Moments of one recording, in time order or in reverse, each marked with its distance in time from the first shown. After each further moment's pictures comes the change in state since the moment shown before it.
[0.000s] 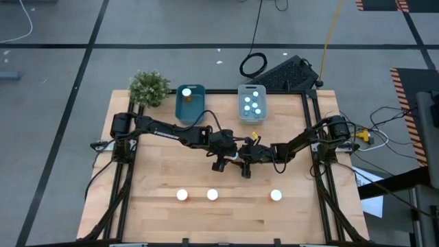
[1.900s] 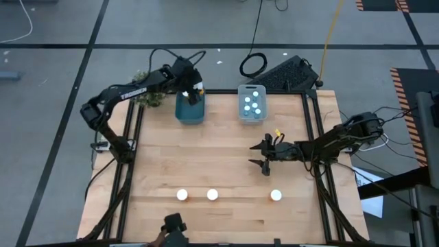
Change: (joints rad) left arm 0.689 -0.304 0.000 -0.271 -0.068 0.072; right arm 0.022 -0.372 -0.339 0.056 0.058 -0.016
